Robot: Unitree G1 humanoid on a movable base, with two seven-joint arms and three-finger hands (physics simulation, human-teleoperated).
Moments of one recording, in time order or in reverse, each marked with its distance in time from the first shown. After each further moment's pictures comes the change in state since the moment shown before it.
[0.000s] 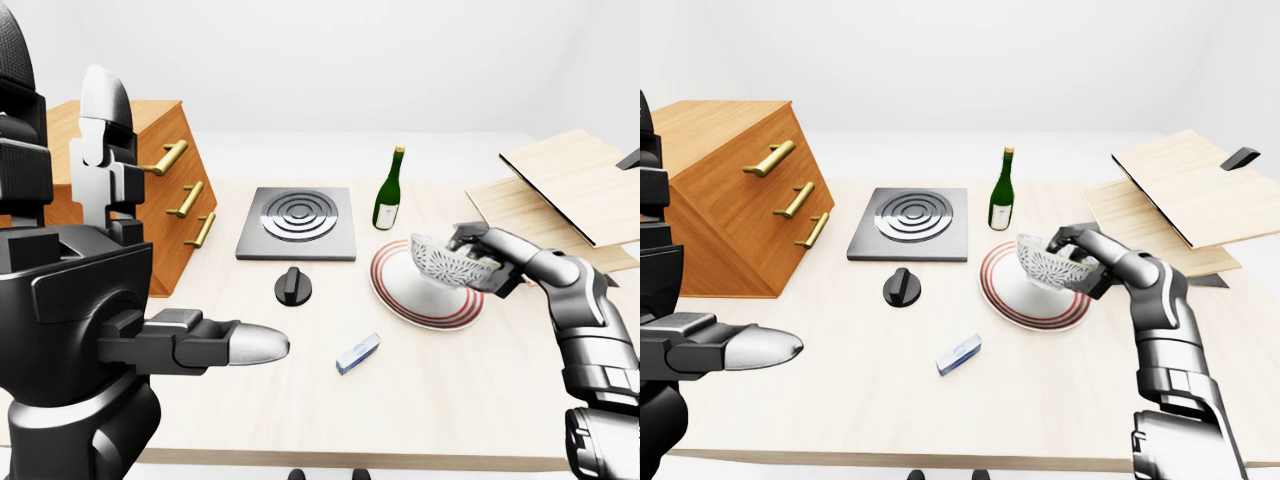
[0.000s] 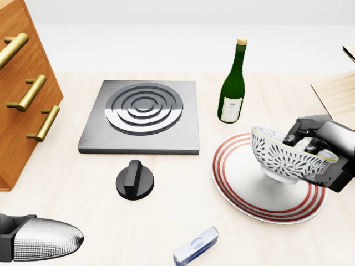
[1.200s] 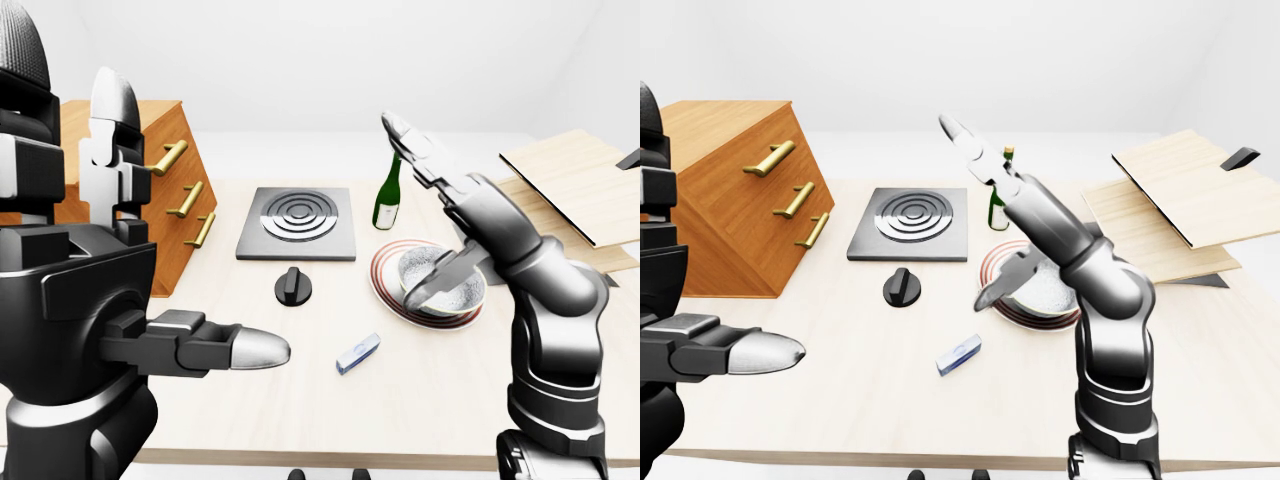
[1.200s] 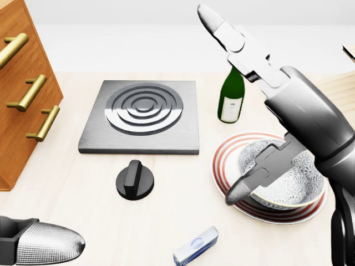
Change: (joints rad) left arm 0.004 0.050 0.006 0.000 -0.031 0.000 0.000; right arm 0.101 0.330 0.038 -1.029 0.401 0.175 0.000
